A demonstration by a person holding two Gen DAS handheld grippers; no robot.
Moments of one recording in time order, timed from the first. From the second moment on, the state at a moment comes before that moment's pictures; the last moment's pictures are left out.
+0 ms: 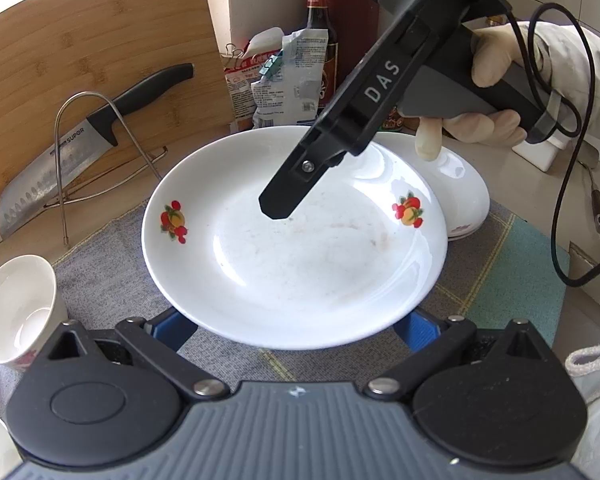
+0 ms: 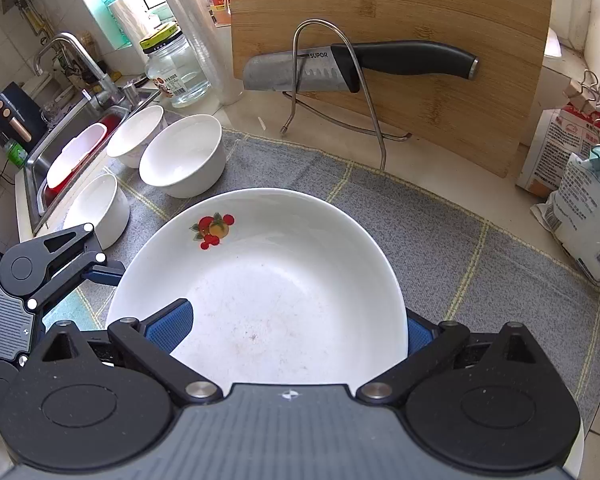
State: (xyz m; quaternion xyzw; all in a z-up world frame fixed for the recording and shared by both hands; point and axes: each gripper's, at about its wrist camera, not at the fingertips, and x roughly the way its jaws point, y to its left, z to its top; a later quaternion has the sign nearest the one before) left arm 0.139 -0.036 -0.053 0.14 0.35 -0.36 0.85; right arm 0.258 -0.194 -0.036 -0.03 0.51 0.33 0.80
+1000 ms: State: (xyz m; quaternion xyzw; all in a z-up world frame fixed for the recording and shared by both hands) left arm 0.144 -0.095 -0.051 0.19 0.34 -0.45 0.80; right arm 0.215 -0.288 -0.034 0.04 0.50 0.24 0.83
